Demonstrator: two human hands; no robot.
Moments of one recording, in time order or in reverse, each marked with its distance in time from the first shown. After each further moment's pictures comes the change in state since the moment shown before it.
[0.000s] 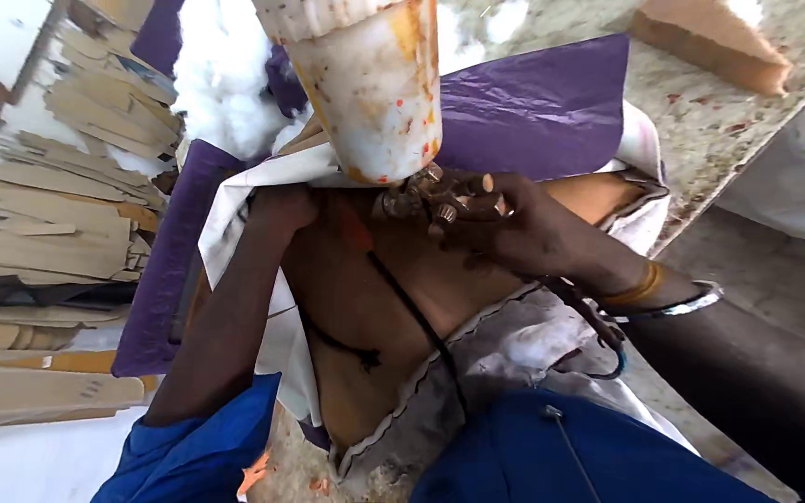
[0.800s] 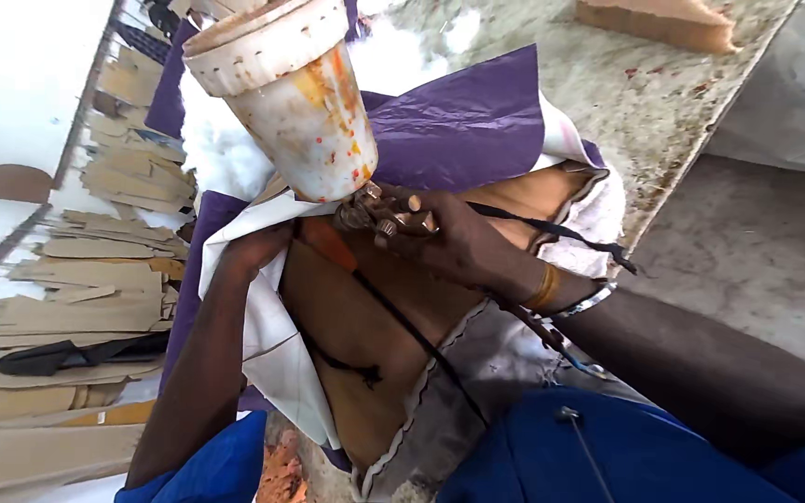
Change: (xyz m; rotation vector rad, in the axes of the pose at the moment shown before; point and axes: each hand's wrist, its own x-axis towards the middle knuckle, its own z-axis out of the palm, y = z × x) left_hand -0.015 -0.032 -0.015 -0.693 0.022 0.092; right_hand 0.013 0.006 0.029 -0.091 0.214 -0.170
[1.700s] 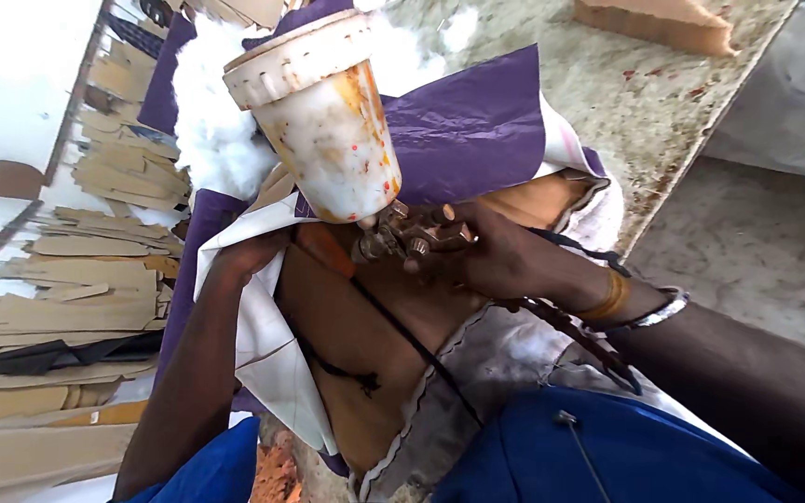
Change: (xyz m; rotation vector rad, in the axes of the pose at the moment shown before) left_hand 0.005 -0.010 0.003 0.007 -0.018 -0.026; right_hand -0.026 -0.003 -0.036 0.236 -0.229 0.281
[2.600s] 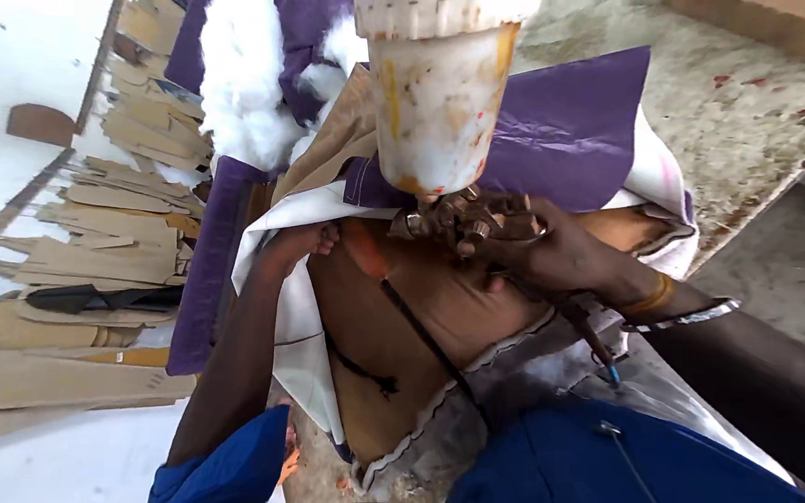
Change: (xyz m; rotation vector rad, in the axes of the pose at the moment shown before) left_hand -0.003 0.035 0.031 -0.401 -0.181 -0.358; right_hand 0.022 0.040 -0.033 0.113 0.010 -0.189
